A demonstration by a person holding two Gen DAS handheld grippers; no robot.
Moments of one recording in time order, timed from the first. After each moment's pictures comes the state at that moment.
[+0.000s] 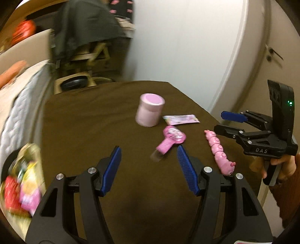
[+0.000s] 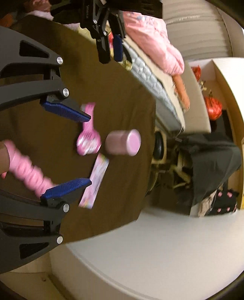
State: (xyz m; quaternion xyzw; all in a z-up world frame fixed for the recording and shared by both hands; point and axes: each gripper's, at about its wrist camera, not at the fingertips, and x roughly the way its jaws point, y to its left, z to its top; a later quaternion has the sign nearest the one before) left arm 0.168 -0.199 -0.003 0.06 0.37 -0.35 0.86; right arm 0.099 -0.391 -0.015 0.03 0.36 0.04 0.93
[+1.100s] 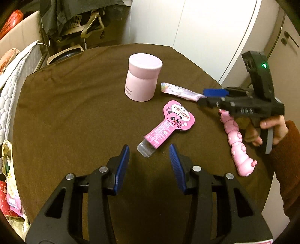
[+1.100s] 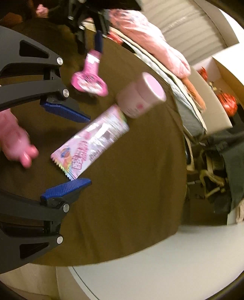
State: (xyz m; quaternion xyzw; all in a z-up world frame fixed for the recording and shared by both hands) left arm 0.189 -0.254 -0.060 0.10 0.47 -0.32 0.81; right arm 0.191 -0.451 -0.099 0.07 0.45 0.15 0.88
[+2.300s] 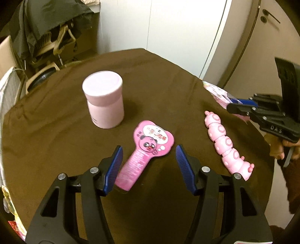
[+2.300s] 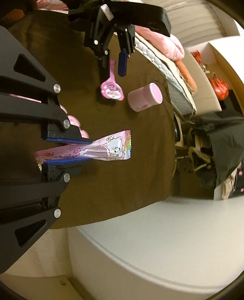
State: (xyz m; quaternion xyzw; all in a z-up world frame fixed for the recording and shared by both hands) left arm 0.205 -0.309 -0.060 0.16 0.46 -0.39 0.78; right arm 0.093 -0.472 -0.062 0.09 0.41 0.02 0.91
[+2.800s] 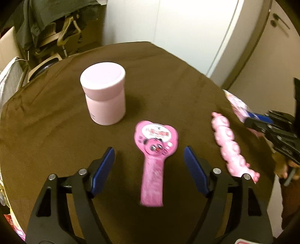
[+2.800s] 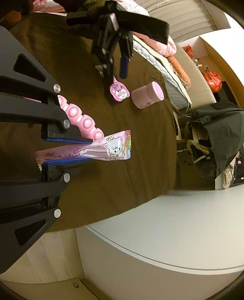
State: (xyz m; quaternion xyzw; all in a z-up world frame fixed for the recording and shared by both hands) left arm 0.222 -0.319 -0.074 0.16 0.47 -0.36 0.79; right arm 0.074 -0.471 -0.069 0.10 0.40 0.01 0.91
